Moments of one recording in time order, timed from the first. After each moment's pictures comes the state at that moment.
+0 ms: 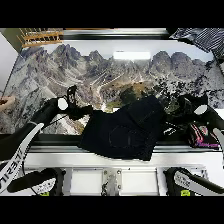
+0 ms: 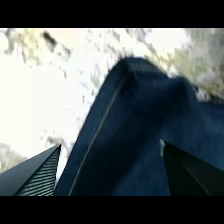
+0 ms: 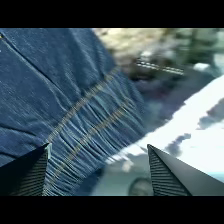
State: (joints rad) left arm -0.26 -1.37 0.89 1.17 -0.83 -1.73; right arm -0.28 -1.26 0.72 -1.14 0.99 1.37
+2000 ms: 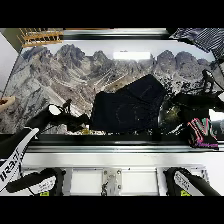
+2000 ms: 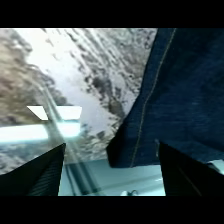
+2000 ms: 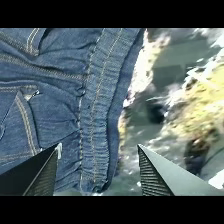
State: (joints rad) left arm -0.13 -1.34 0.69 0.90 -0.91 -1.60; right arm -0.32 -1.09 0.97 -1.07 1.09 1.33
